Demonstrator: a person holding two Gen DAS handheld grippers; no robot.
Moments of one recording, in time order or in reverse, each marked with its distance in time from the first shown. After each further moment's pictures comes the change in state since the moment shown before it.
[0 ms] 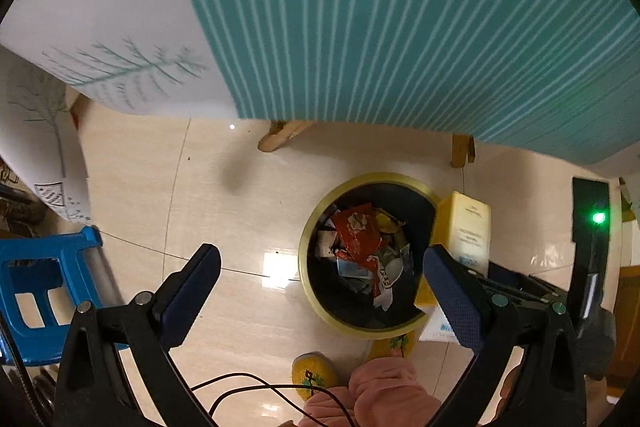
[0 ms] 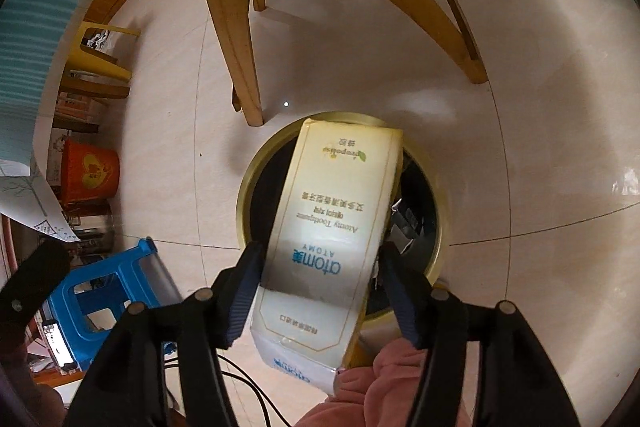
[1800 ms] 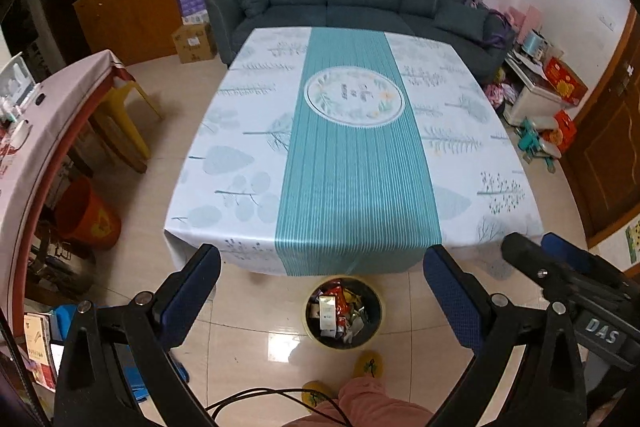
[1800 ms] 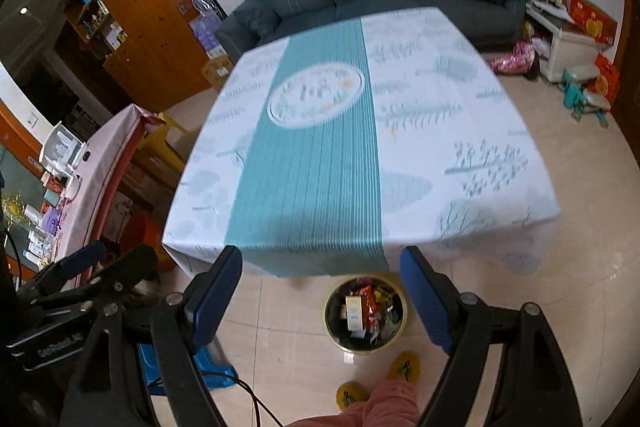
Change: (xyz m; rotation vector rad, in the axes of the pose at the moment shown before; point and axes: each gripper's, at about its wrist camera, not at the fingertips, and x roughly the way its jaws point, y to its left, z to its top) left arm -0.406 -0.029 0.059 0.060 -0.346 -0.016; right arm -0.442 0.125 -0.024 -0.142 -0.495 0.016
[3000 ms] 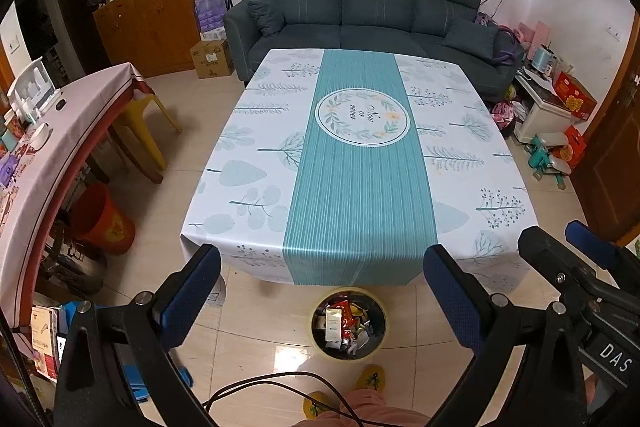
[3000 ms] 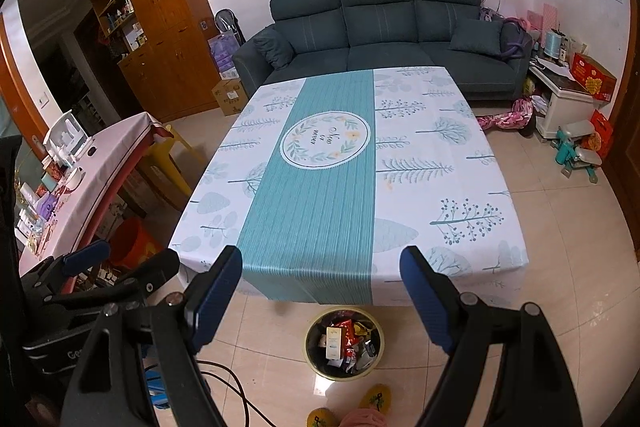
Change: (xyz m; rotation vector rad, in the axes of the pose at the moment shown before) left arm -0.029 -0.014 -0.008 -0.016 -0.068 0.054; right arm -0.051 0.020 0.002 -0.120 -0.131 -0.040
